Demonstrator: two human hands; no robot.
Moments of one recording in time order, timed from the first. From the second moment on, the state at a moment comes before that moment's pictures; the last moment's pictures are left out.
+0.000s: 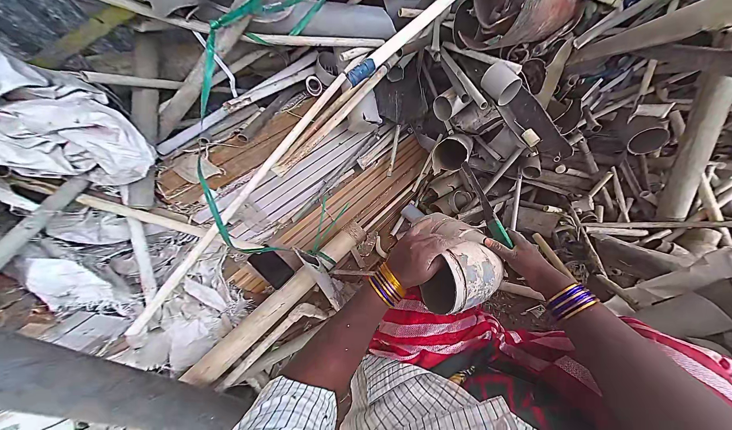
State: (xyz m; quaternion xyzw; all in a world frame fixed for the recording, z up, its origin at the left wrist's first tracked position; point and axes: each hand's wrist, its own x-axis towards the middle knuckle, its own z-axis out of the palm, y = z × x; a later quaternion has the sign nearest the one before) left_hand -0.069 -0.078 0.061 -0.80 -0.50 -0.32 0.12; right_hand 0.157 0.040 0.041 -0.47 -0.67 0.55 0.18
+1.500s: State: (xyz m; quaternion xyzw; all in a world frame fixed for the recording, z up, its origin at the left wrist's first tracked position) left_hand -0.074 -0.096 0.053 -0.44 -0.76 -0.18 -0.45; right_hand 0.201 -0.079 0.130 -0.35 -0.92 -0.12 0.15
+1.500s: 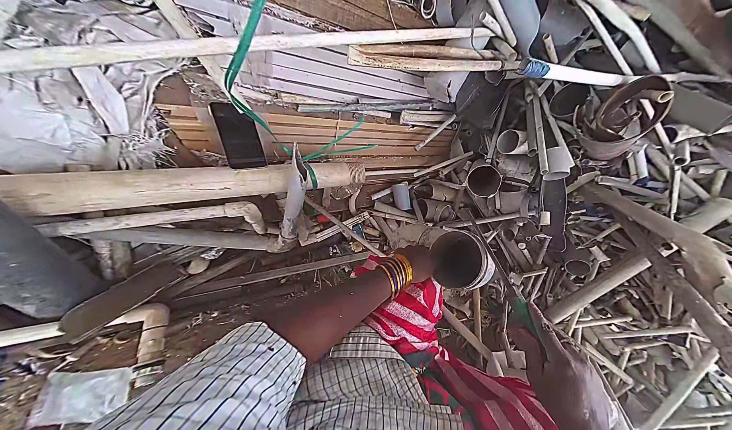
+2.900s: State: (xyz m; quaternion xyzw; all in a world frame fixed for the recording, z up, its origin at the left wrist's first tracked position) left_hand -0.070 -0.101 0.053 -0.40 -0.75 -0.24 -0.47; right_hand 0.153 -0.104 0.038 -0.48 -0.84 0.11 0.24
